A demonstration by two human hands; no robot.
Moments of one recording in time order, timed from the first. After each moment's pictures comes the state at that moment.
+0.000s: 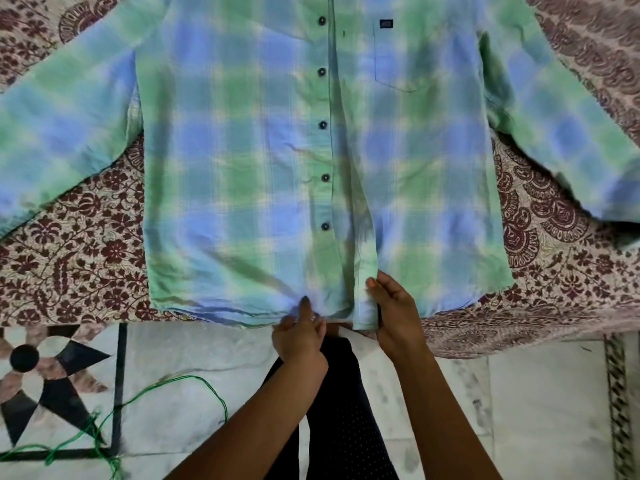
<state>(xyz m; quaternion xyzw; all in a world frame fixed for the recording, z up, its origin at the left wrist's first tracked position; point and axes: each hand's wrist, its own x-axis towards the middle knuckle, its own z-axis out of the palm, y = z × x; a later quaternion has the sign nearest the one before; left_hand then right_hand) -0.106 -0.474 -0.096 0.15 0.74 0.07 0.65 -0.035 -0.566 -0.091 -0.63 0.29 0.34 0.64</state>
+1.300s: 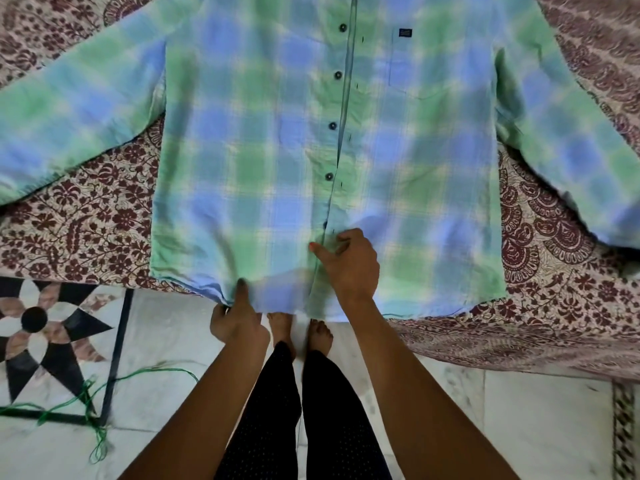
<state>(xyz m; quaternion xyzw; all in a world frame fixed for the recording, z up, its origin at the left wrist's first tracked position) -0.132 -0.435 -0.084 0.17 0.76 0.26 0.57 -0.006 -0.506 -0.085 -0.90 0.00 0.30 0.32</state>
